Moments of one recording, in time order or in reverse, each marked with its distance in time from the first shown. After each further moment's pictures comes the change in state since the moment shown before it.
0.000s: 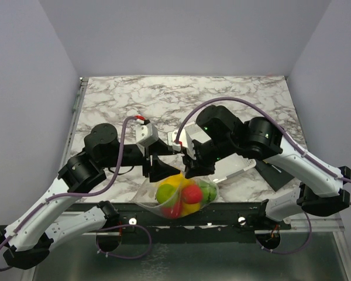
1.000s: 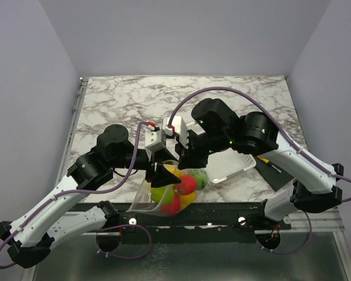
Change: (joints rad) left arm 0.002 0.034 -0.077 0.013 0.146 0.010; right arm 0.000 0.077 0.122 0.021 0.096 0.142
